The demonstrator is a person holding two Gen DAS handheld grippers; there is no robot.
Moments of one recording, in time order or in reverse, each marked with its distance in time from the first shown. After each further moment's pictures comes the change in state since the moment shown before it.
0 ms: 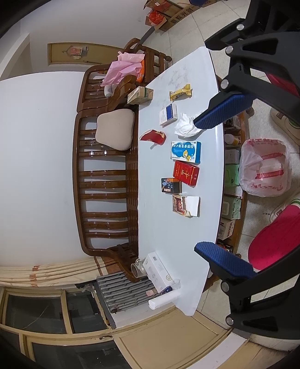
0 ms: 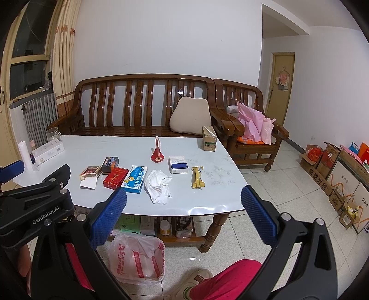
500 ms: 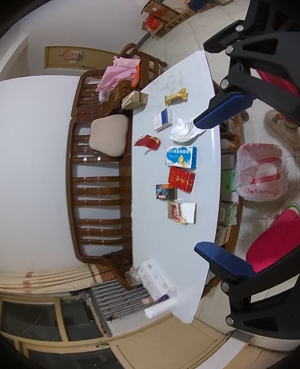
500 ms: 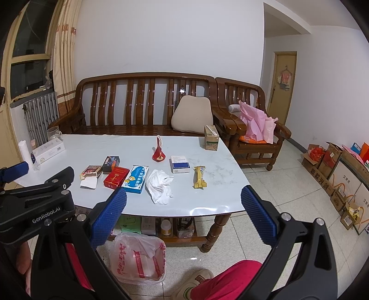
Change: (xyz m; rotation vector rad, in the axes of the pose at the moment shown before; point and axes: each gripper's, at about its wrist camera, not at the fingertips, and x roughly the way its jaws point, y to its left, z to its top) left arm 0.017 0.002 0.003 0.001 0.061 -0.055; right arm 0.003 0.003 0.000 0.000 0.009 0.012
